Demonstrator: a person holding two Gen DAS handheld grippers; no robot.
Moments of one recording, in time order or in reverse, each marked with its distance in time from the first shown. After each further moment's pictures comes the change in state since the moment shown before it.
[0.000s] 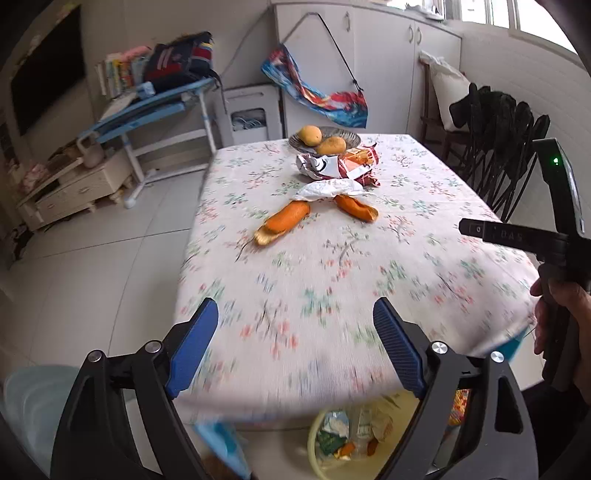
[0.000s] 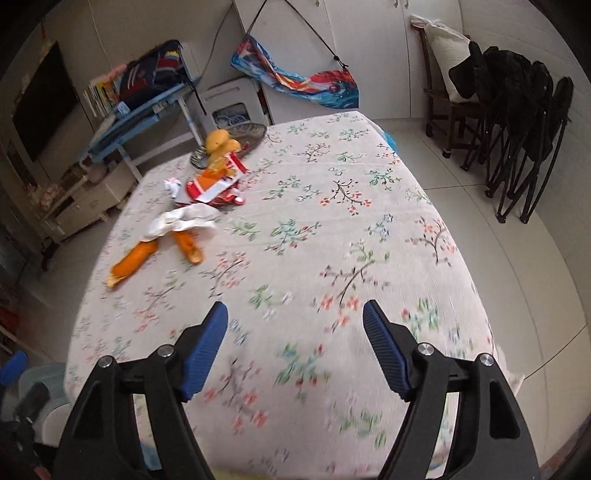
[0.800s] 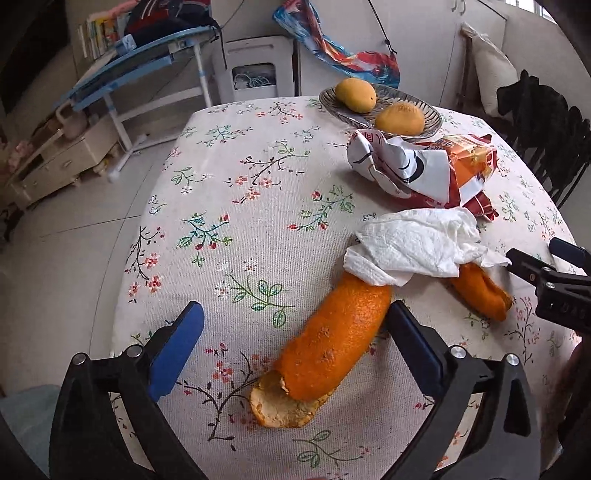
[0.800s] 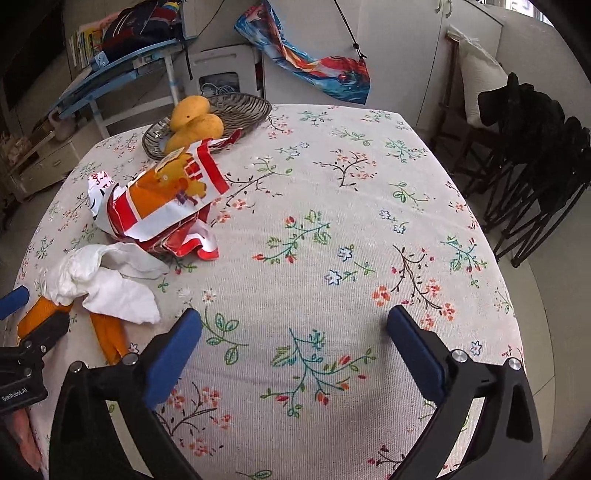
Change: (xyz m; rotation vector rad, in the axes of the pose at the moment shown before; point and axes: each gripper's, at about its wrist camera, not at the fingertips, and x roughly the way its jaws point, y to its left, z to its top) left arm 0.203 0.027 0.083 -0.060 0.147 0.016; right arm 0.091 0.034 0.055 -0.132 0.052 -0.139
